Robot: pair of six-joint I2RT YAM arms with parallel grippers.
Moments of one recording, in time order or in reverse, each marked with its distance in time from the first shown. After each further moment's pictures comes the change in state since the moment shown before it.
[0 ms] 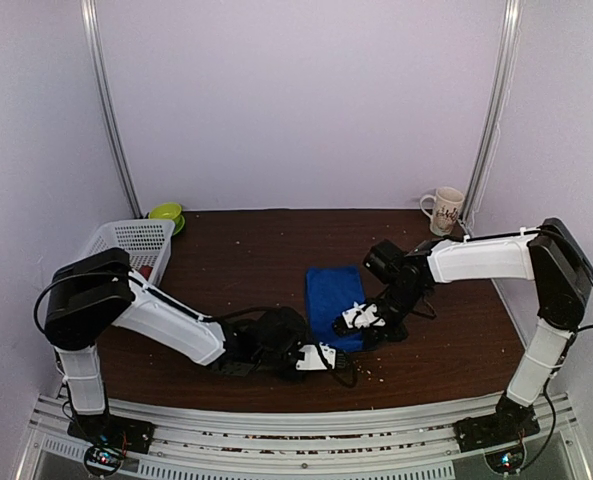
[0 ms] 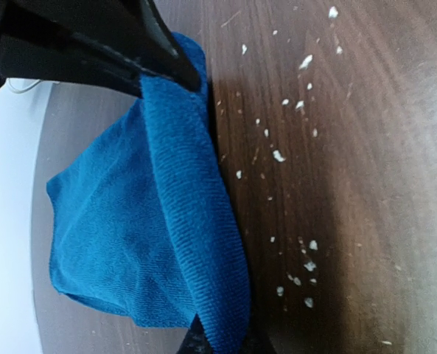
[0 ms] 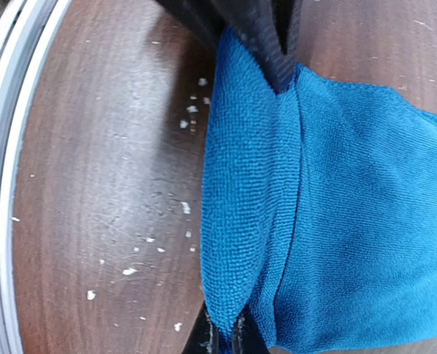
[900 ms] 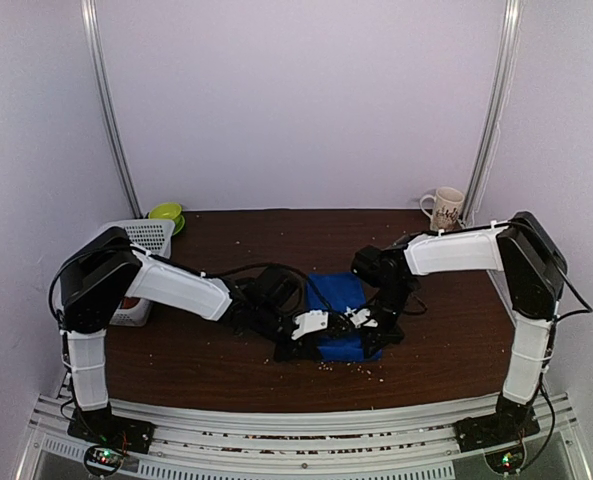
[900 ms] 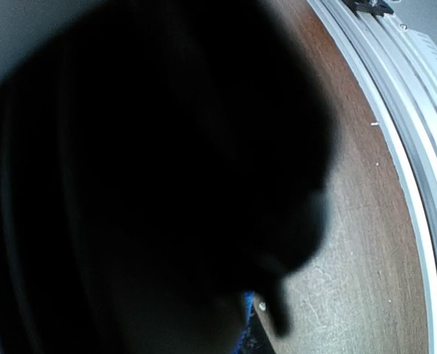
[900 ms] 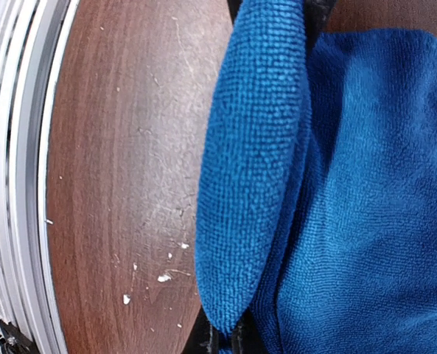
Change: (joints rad) left arm 0.216 0.051 0.216 -0.358 0.684 -0.222; right arm 0.006 0.171 0.168 -0.245 -0.011 0.047
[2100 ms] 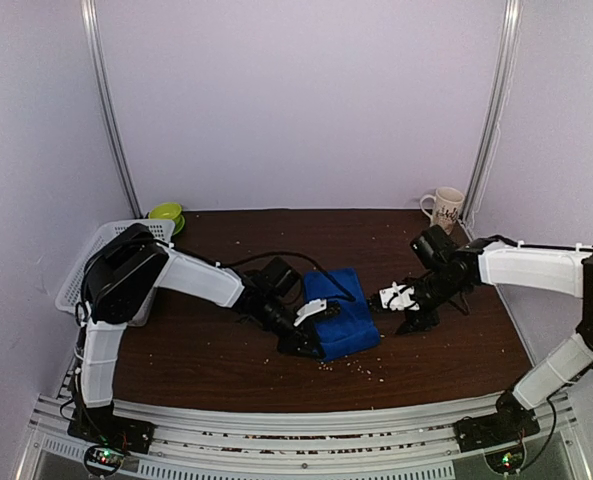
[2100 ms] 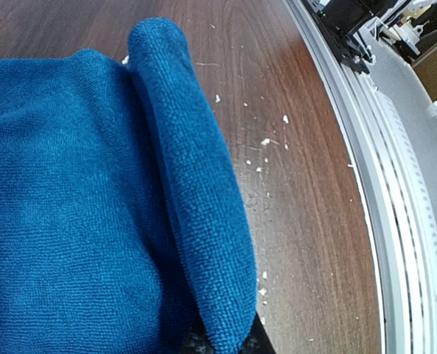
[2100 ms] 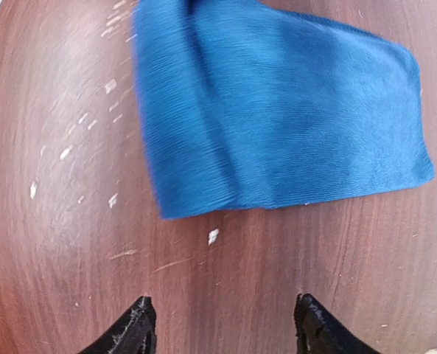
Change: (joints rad) left arm 0.095 0.175 0.165 -0.114 0.295 -0.185; right arm -0.176 -0.426 -0.328 0.333 0.112 -0.068
